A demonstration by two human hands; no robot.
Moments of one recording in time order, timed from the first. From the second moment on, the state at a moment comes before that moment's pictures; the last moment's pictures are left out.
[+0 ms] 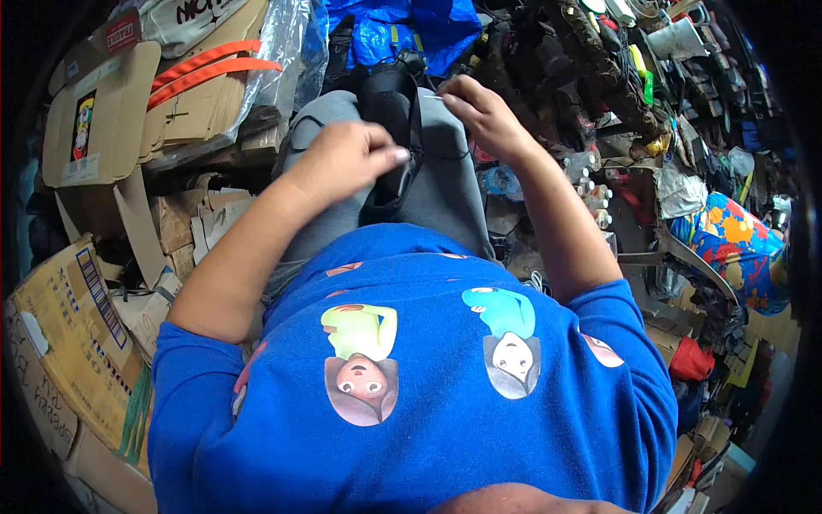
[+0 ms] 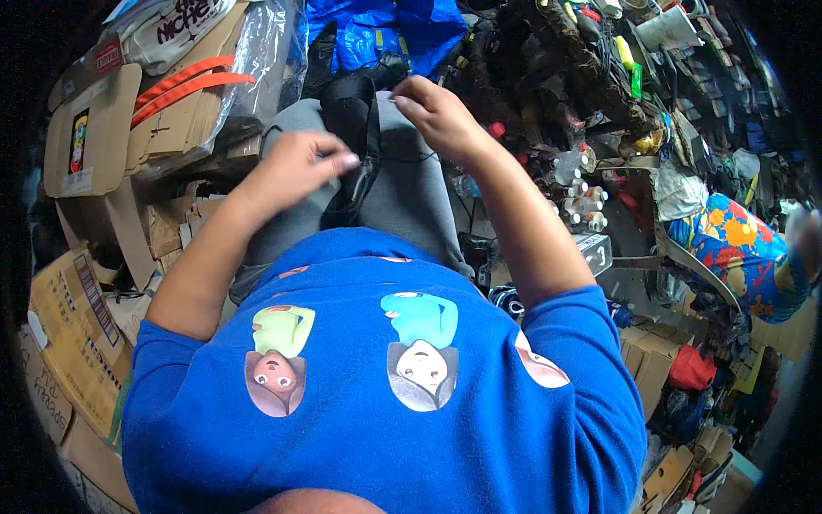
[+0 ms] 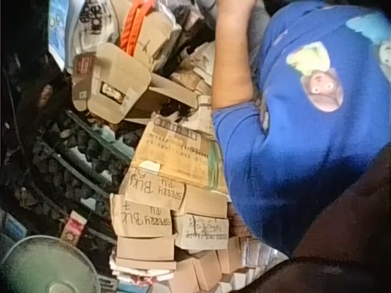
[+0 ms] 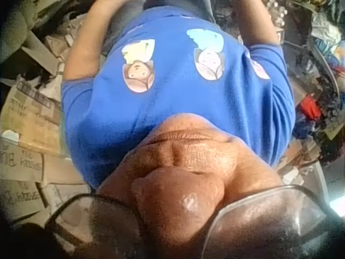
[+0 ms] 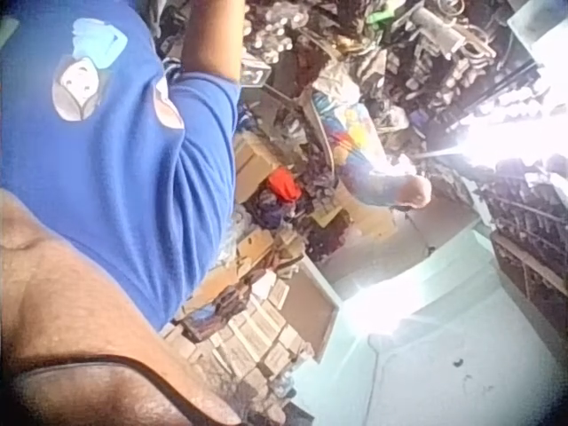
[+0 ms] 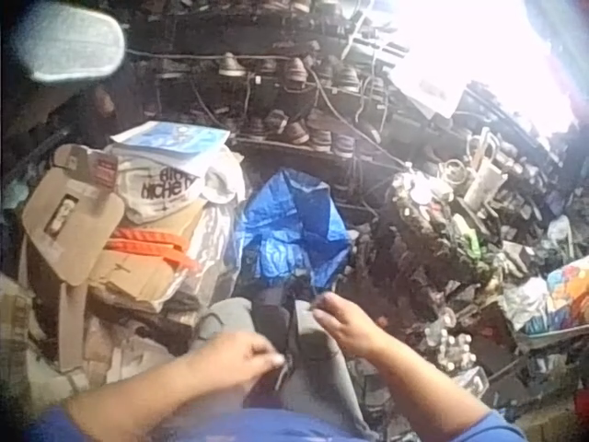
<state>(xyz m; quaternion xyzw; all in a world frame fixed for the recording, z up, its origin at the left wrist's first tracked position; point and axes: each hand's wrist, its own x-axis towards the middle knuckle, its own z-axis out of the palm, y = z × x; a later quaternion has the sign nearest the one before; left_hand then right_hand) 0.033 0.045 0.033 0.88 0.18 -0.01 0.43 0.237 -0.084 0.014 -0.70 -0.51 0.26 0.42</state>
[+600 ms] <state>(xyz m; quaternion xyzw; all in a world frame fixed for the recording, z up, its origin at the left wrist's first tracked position) 0.096 0.097 -0.008 0.82 0.06 -0.04 0.57 0.204 -0.109 0.024 -0.75 -0.54 0.26 0.28</state>
